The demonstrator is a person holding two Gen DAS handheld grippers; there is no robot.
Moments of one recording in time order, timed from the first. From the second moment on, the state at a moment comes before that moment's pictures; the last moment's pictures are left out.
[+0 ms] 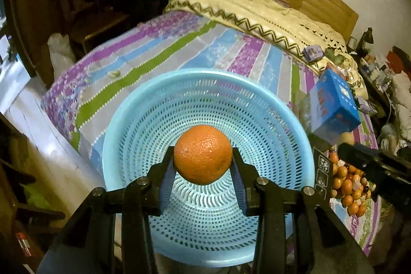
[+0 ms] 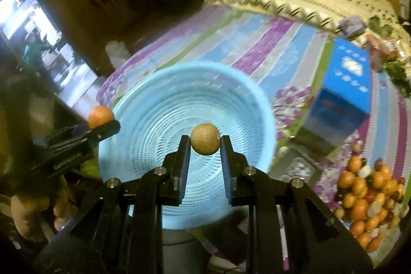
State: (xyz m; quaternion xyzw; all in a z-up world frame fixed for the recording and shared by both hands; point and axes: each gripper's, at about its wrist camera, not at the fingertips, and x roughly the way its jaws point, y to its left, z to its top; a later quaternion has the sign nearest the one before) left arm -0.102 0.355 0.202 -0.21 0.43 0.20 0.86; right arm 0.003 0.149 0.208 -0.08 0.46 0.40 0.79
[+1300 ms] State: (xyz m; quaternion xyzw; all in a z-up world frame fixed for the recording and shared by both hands) left arm -0.088 0.388 0.153 -0.23 0.48 0.17 0.83; right arm 0.006 0.177 0.177 -0.11 0.51 0.40 0.76
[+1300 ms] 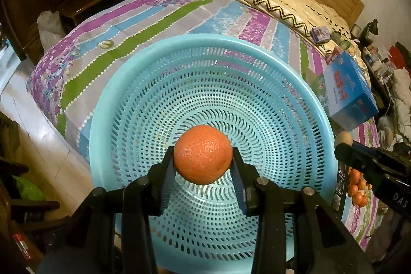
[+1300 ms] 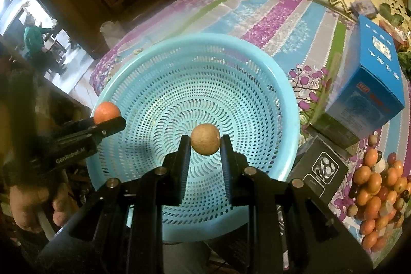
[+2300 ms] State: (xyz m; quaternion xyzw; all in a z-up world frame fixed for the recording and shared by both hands) left arm -0.084 0.386 0.134 -0.24 0.48 0.17 0.82; right arm 0.009 0.149 0.208 -0.06 0.44 0.42 0.79
